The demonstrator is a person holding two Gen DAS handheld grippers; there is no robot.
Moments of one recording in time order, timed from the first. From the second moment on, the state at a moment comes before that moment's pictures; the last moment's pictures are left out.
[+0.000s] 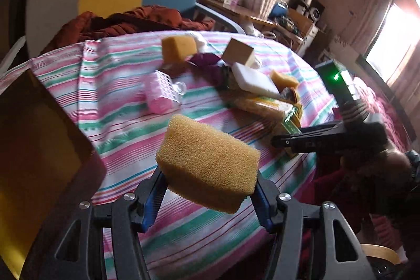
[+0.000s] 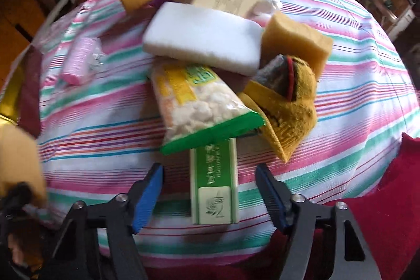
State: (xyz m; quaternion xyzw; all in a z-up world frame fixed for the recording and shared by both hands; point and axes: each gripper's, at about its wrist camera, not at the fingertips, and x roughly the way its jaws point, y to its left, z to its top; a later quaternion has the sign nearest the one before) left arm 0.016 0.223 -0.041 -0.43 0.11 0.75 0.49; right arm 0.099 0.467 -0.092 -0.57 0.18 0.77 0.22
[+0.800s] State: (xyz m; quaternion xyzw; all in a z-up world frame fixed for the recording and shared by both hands) left arm -0.056 0.049 -0.005 -0.41 -0.02 0.88 0.26; right arm -0.044 0.249 -0.011 -0.50 0.10 0.85 -0.12
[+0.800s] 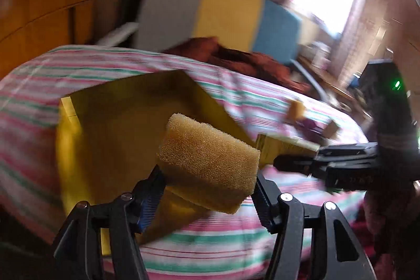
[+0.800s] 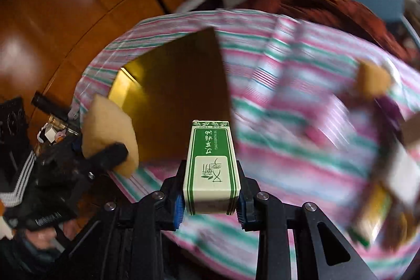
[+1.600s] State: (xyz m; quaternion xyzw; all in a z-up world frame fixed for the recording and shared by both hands) left arm -0.059 -0.023 -0.012 -0.39 -0.04 0.91 0.11; right arm -0.050 0.171 -0.002 -0.40 -0.07 0.91 -0.01
